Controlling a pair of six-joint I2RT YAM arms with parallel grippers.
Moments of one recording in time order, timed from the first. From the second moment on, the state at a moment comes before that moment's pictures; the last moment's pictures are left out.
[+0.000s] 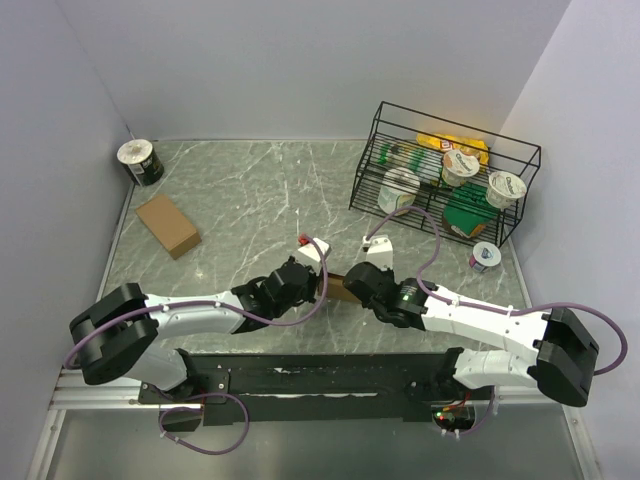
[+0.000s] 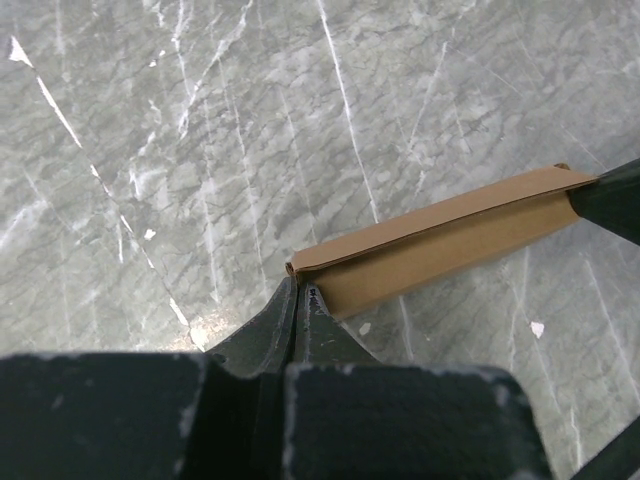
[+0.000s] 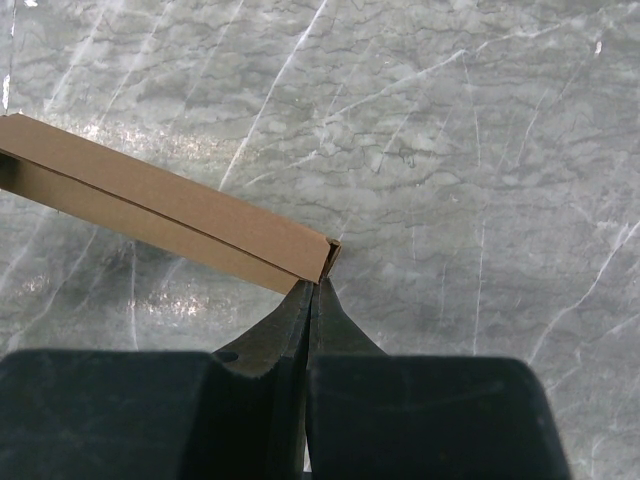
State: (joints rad) left arm -1.04 1.41 0.63 0.32 -0.34 -0.26; right arm 1.01 1.19 0.72 -0.55 0.63 0.69
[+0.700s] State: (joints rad) left arm -1.11 1.43 0.69 0.24 -0.31 -0.28; right arm 1.01 0.96 0.72 -0.70 0.48 0.70
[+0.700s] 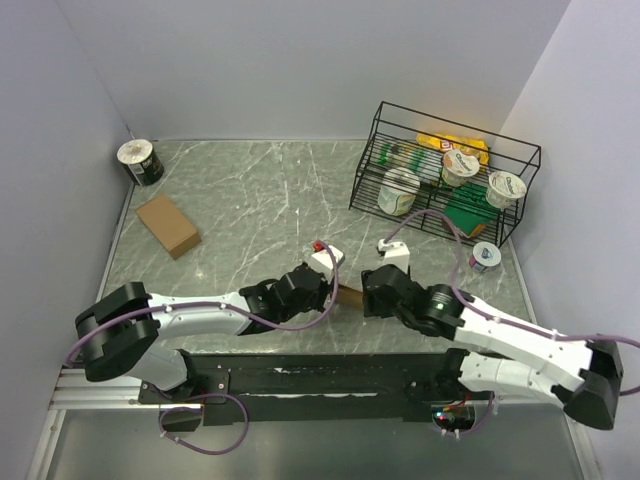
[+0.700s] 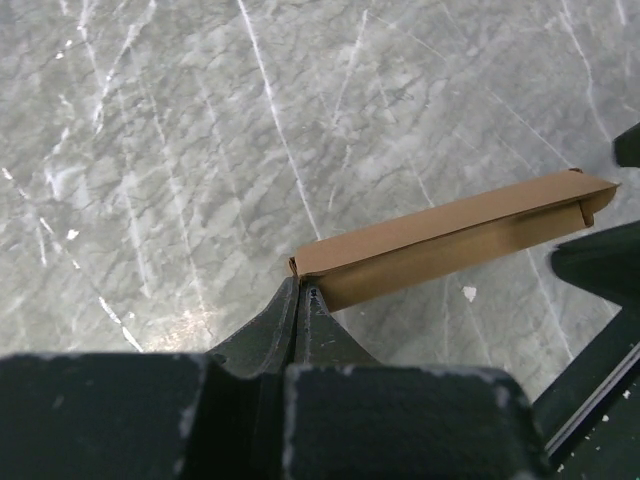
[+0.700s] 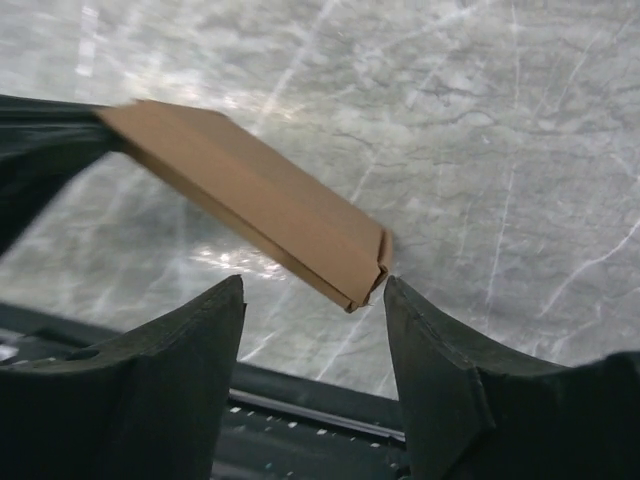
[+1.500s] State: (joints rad) left arm -1.11 1.47 0.72 0.26 -0.28 -0.27; right arm 0.92 0.88 0.68 -0.51 0.36 0.52
